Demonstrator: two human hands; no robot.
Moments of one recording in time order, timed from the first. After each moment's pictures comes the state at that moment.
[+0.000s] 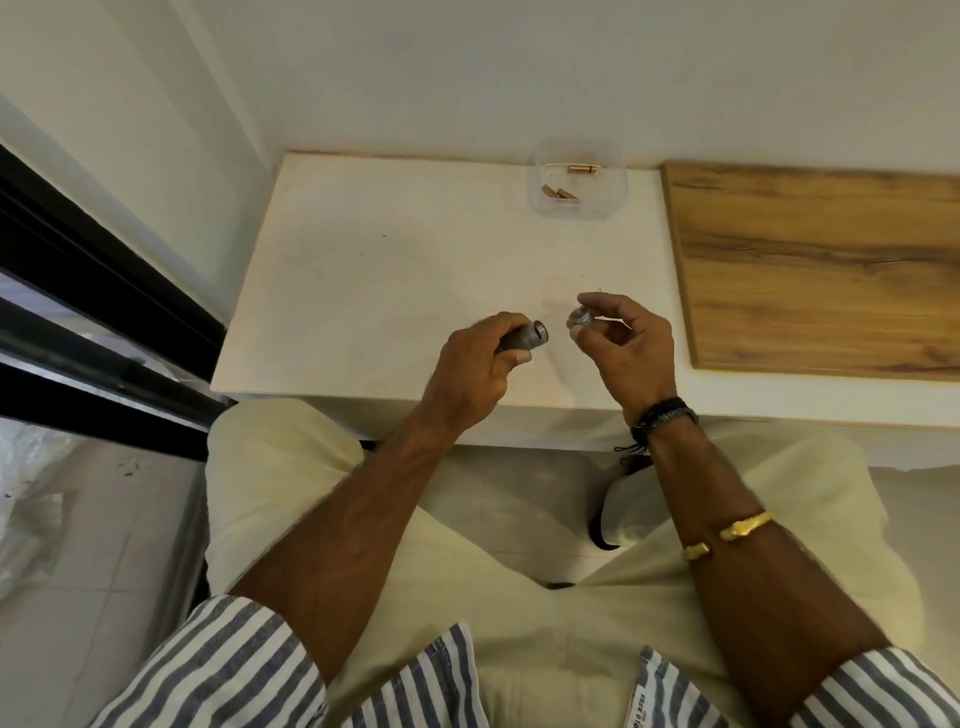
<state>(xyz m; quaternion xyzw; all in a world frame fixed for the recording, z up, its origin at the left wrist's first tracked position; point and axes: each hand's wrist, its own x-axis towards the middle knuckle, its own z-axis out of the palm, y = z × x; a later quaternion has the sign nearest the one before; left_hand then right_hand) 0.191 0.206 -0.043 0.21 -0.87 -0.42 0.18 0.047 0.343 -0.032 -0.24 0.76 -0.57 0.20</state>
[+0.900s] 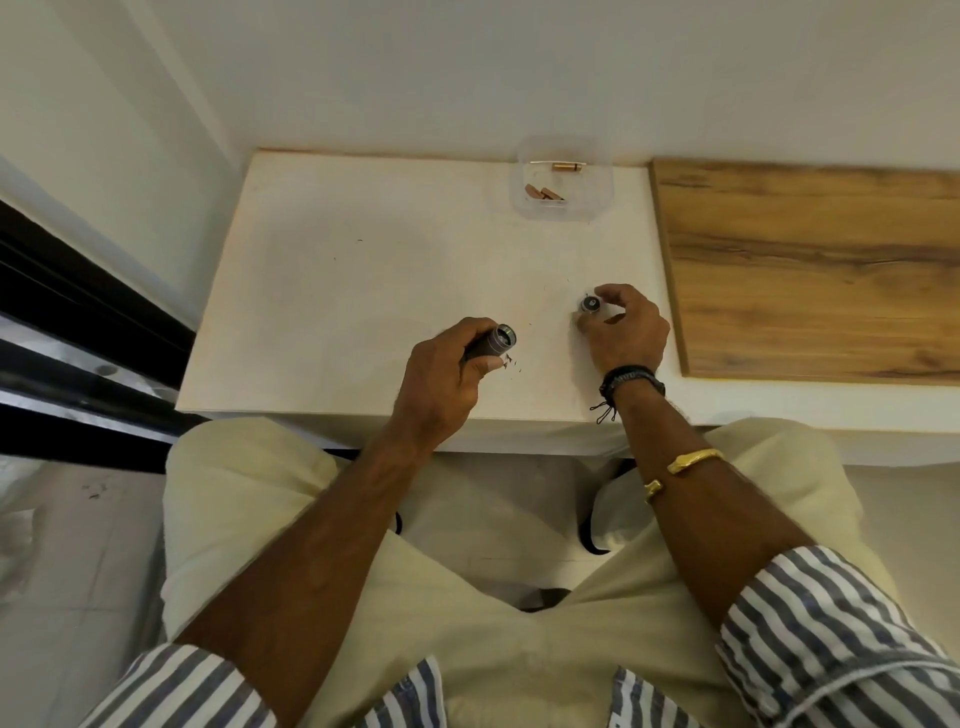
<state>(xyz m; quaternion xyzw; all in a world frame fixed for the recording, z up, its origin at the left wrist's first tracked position) 0.193 0.196 -0.056 0.23 -0.83 -0.44 0.23 -0.005 0.313 -0.069 -0.12 0.90 -0.41 0.08</state>
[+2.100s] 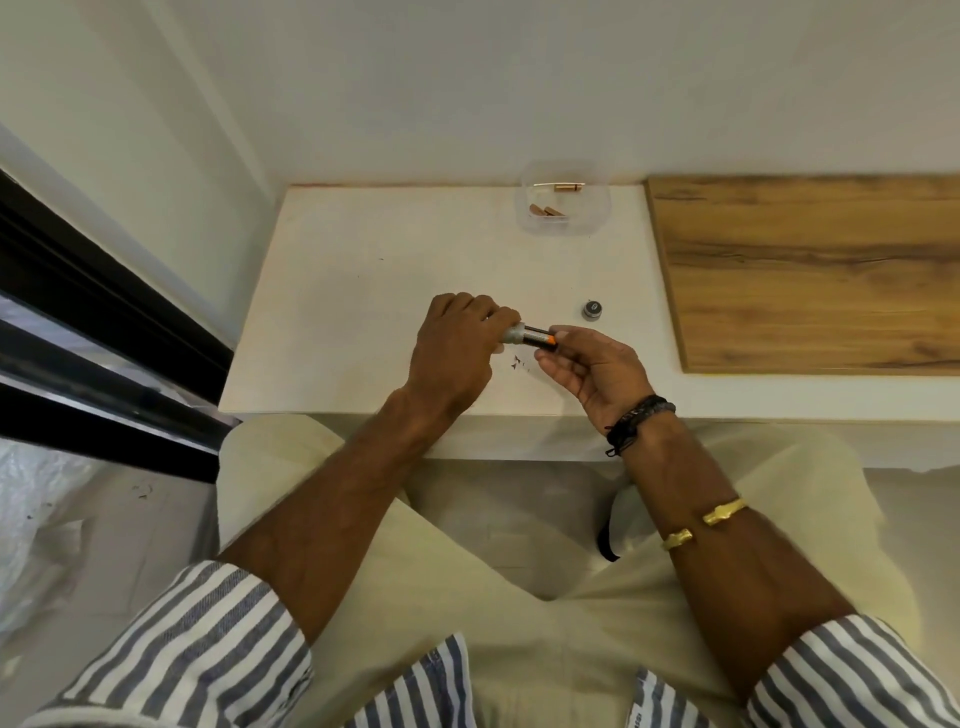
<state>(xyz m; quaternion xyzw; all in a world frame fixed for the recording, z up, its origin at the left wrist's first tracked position) 0.177 0.187 -0.015 0.16 -0.97 -0.09 0.17 0.052 0.336 -0.036 0.05 0.51 -0.73 0.45</state>
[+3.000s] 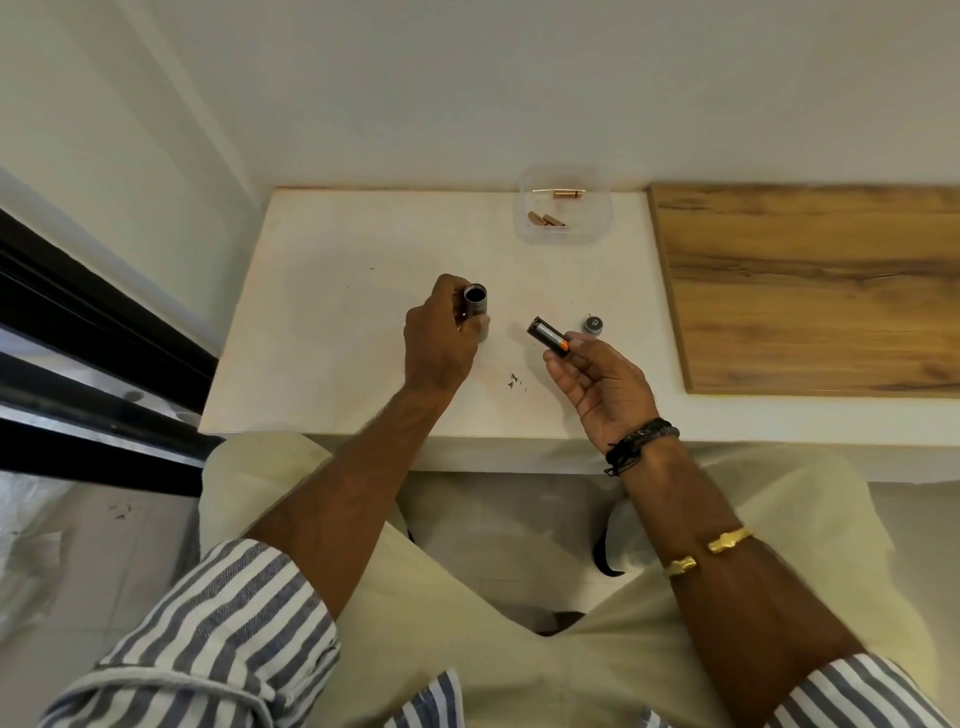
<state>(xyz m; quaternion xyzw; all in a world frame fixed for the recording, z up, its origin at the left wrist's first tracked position) 0.149 0.157 -0.039 0.36 -0.80 -0.39 0.28 0.045 0.329 -0.043 0.11 0.45 -0.78 0.41</state>
